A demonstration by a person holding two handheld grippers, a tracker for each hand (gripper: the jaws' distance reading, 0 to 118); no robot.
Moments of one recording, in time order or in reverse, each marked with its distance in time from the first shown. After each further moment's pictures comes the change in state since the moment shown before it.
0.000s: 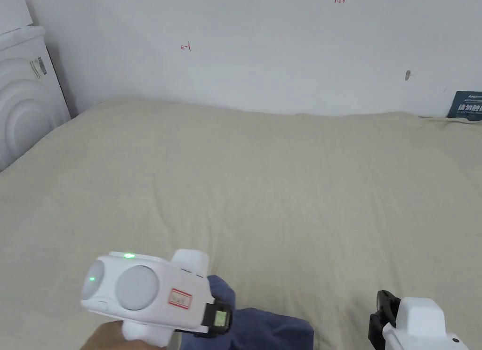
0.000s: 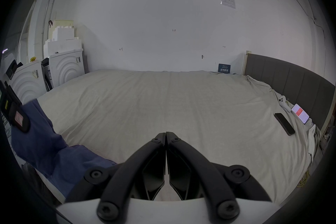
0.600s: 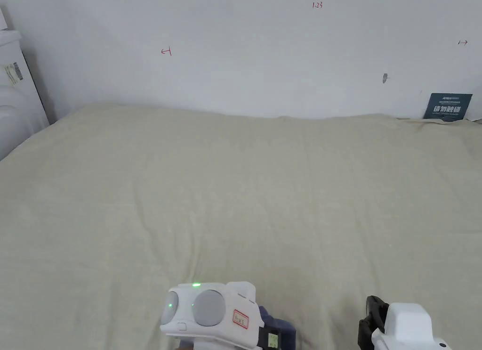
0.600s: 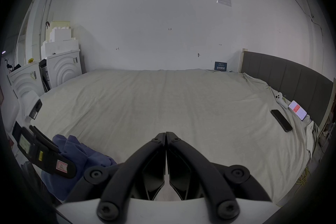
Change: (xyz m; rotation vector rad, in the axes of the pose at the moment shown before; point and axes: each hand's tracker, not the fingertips) left arm 0.032 -0.004 -0.102 -0.089 -0.133 0.101; right arm 0.013 -0.007 0.007 -0.009 -0.023 -0.015
